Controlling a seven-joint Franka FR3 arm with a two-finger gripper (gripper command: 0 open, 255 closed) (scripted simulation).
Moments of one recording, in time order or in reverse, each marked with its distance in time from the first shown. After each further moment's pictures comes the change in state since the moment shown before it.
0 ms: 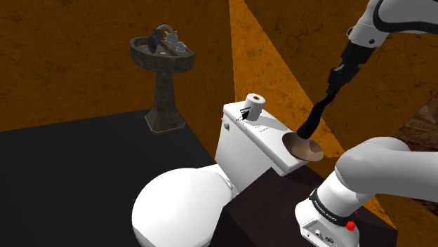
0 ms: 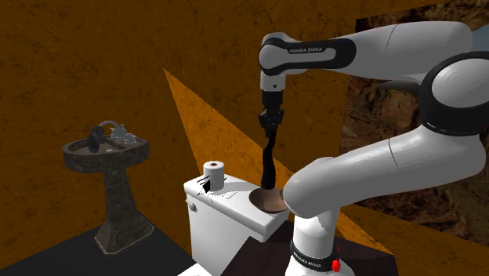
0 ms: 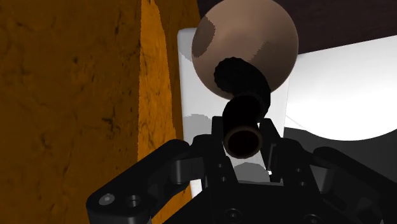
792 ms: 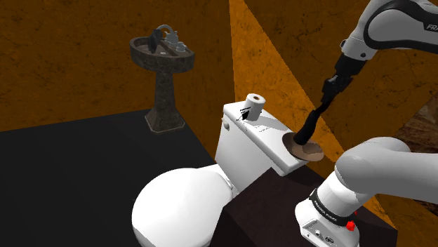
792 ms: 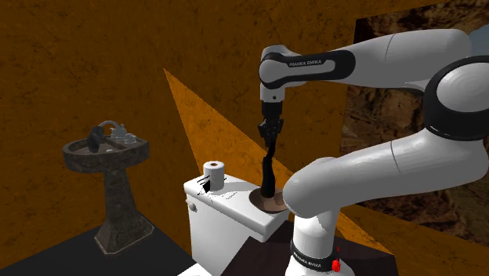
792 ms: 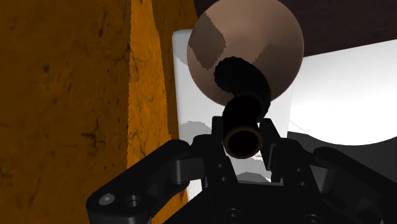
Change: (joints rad) arm -0.010 -0.031 -0.017 -0.108 -0.019 0.077 0.010
